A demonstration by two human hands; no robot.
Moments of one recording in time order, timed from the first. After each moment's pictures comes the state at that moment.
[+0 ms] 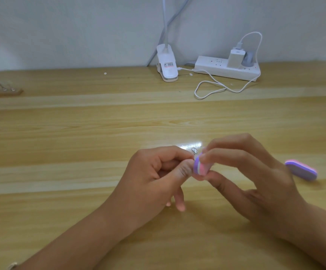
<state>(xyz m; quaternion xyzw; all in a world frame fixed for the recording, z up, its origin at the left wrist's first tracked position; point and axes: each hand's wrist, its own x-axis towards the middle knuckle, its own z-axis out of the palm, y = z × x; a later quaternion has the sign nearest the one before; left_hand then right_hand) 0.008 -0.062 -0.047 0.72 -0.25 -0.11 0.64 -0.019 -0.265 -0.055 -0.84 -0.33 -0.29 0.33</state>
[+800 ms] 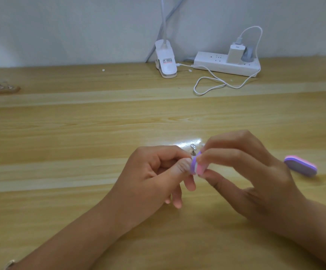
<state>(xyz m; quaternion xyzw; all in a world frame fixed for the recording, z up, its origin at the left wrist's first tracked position) 0.009 -0.061 -0.045 0.72 -0.24 -0.13 0.64 -0.021 -0.265 -0.053 -0.85 -0.33 -0.30 0.29</state>
